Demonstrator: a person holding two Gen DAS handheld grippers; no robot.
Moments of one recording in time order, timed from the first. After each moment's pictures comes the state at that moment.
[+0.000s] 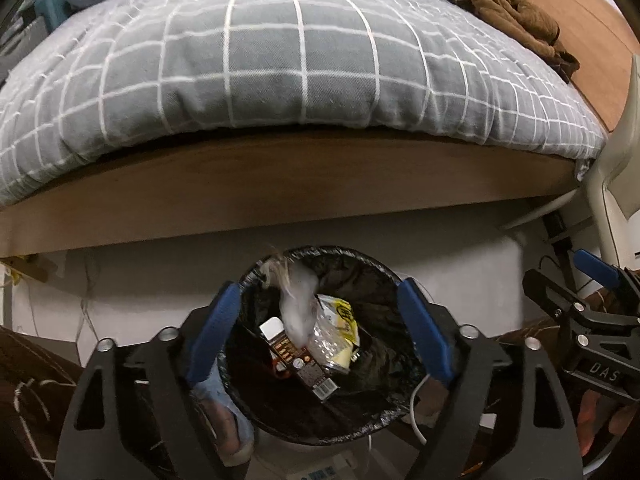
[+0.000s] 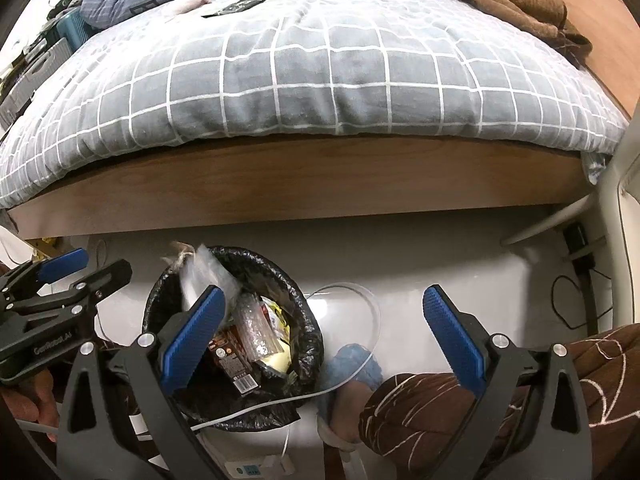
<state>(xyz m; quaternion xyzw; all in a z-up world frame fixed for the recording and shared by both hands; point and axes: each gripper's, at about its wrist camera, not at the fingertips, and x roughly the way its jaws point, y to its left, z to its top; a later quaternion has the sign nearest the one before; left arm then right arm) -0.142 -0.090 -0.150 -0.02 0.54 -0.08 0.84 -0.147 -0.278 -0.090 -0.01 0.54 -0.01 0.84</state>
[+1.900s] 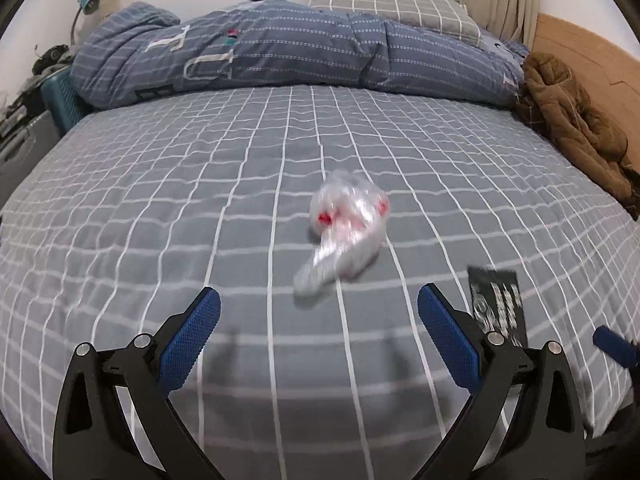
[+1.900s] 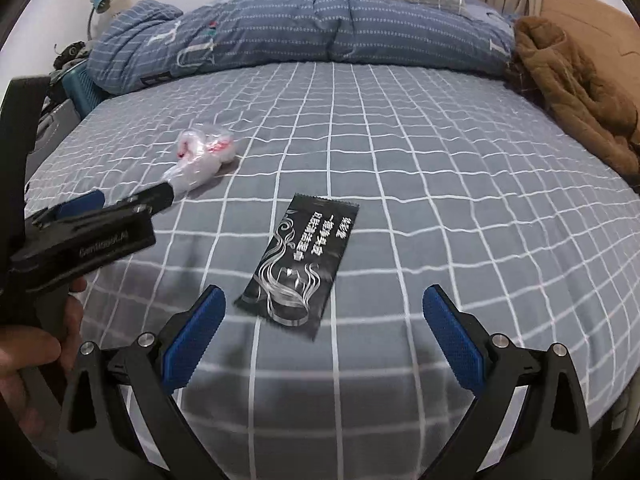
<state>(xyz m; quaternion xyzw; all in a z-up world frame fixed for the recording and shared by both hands) 0.218 -0.017 -0.059 0.00 0.40 -0.02 0.92 0.159 -0.184 -0.027 0.00 0.46 0.04 0.89</state>
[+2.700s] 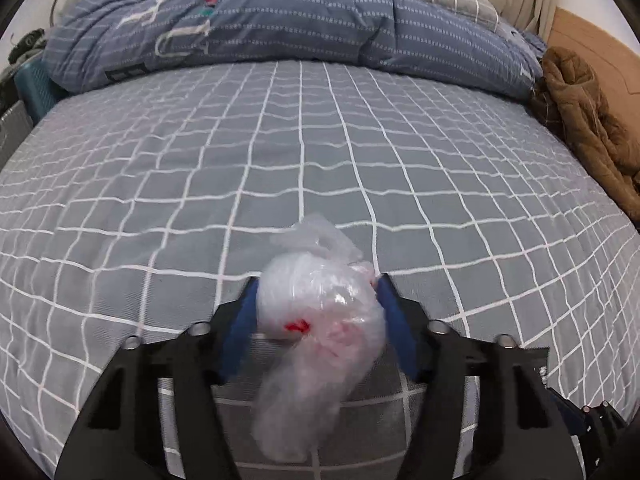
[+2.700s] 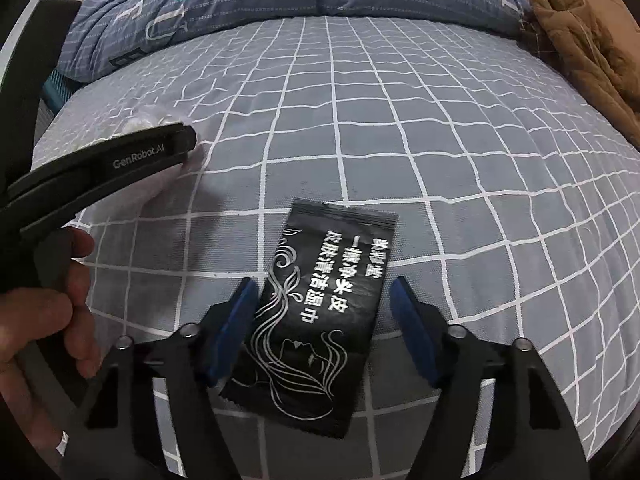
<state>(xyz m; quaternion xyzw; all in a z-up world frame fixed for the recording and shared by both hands) 0.308 -0.034 -0.090 -0.02 0.45 -0.03 0.89 0.219 -0.169 -0.065 0.02 0.52 0.02 0.85</state>
